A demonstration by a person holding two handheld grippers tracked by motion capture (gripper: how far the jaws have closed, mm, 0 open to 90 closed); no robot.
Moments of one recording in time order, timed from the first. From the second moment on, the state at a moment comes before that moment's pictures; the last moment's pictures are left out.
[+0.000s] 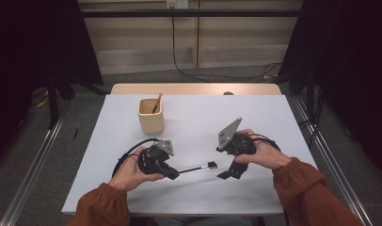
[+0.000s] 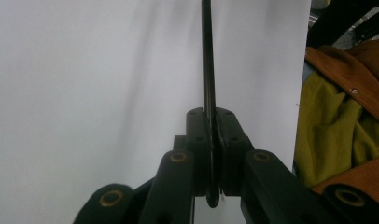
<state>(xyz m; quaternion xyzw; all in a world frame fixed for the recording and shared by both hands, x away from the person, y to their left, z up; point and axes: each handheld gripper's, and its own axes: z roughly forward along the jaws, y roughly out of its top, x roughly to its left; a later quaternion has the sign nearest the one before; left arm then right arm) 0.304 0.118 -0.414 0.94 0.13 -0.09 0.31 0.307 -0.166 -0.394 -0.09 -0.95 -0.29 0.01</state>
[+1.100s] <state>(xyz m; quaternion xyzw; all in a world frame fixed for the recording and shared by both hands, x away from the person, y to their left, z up) 0.293 0.151 -0.418 0.91 0.16 -0.07 0.37 0.278 -0.219 -0.393 -0.16 -0.91 -0.38 -0.04</state>
